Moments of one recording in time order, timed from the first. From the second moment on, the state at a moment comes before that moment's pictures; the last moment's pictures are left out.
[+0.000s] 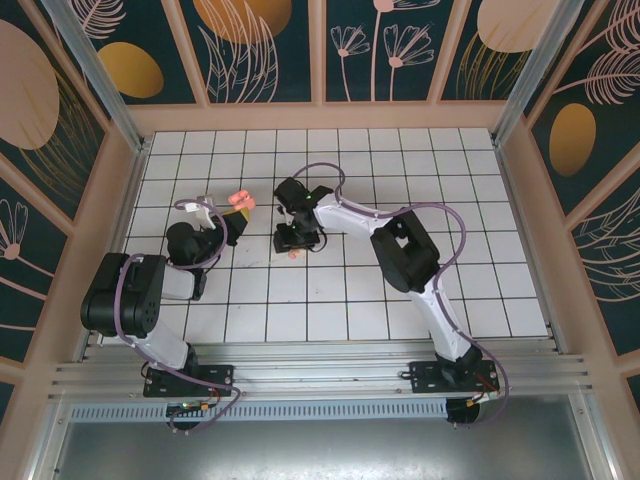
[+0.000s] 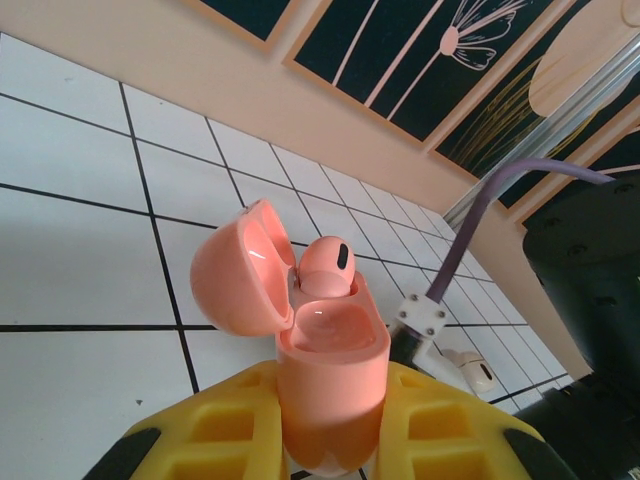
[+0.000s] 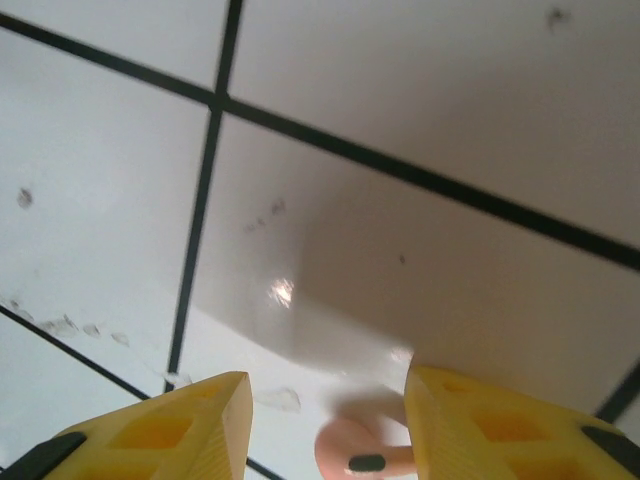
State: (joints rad) left arm -0.06 1.63 0.37 1.17 0.57 -0.61; right arm 0.81 2.30 1.83 -0.79 -0.26 0.49
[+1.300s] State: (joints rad) left arm -0.06 1.50 0.37 1.00 0.56 -0.55; right arm 0.89 2.36 2.01 -1.04 -0.04 0.47
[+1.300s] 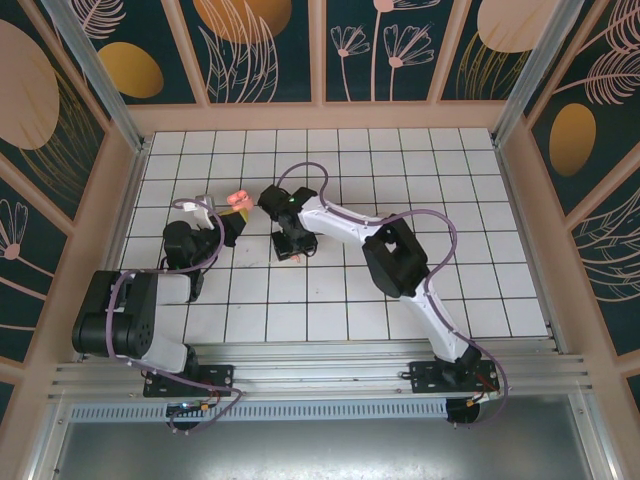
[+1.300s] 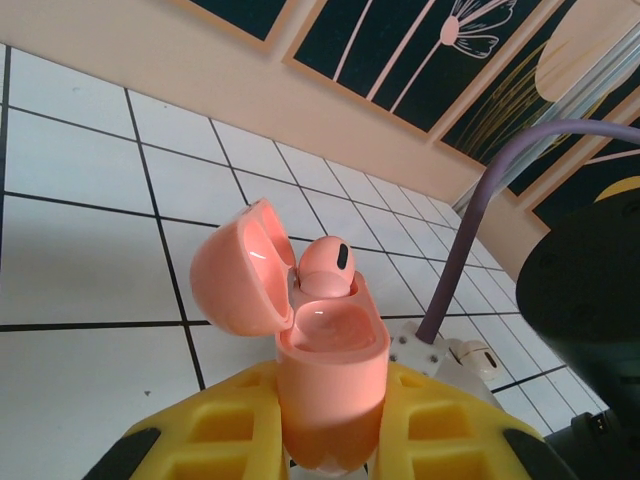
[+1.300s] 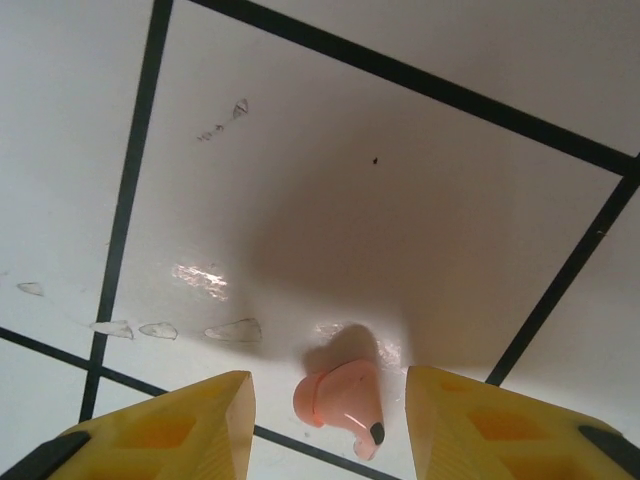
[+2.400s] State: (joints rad) left arm -0.06 1.49 0.37 0.95 0.54 -0.52; right arm 0.90 2.39 2.01 -1.03 0.02 0.47
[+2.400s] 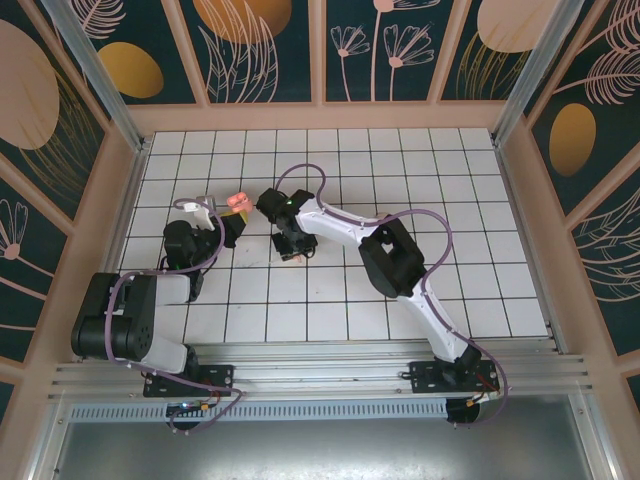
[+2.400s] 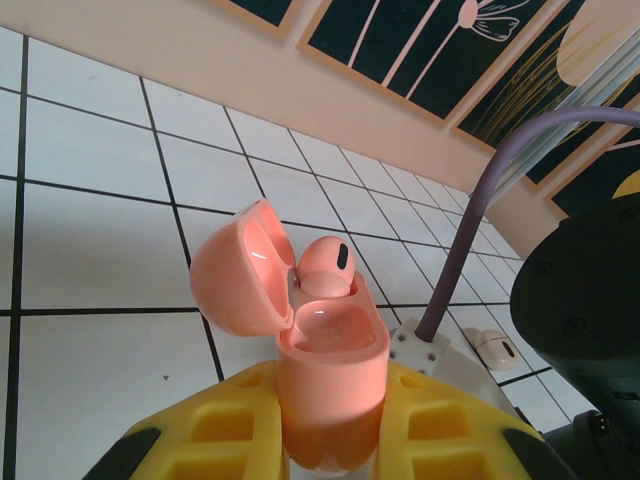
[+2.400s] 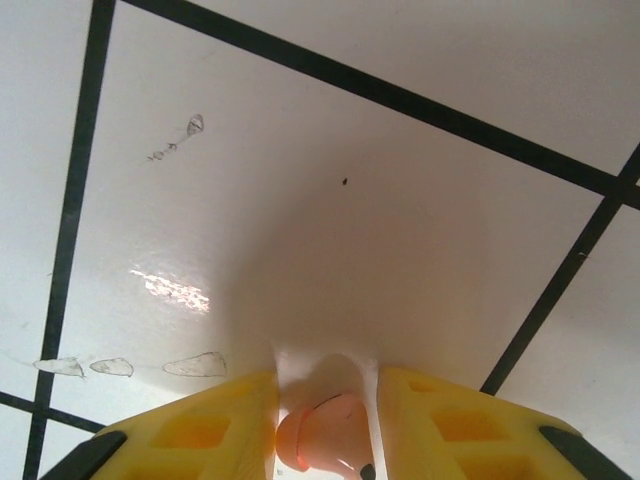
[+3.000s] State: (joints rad) left arm -0.06 1.50 0.37 1.00 0.62 -0.52; right arm 0.89 2.07 1.53 -0.70 -0.02 0.56
